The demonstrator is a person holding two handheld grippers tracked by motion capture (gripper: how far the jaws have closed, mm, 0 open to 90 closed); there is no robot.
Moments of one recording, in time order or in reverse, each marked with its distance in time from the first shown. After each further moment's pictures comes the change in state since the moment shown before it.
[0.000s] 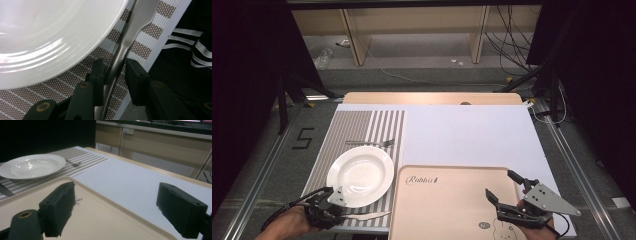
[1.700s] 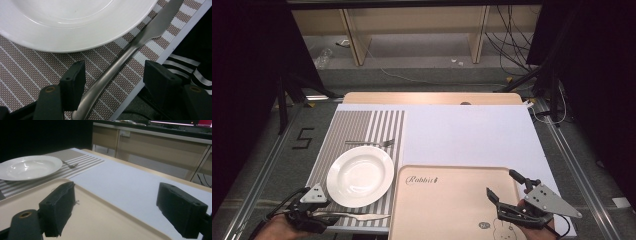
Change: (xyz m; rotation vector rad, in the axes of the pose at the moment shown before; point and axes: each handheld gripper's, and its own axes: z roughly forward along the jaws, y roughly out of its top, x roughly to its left) left arm 0.005 -0.038 -0.015 -0.239 0.054 -0.223; right arm 0.002 0.001 -0.002 -0.006 -0.024 -0.019
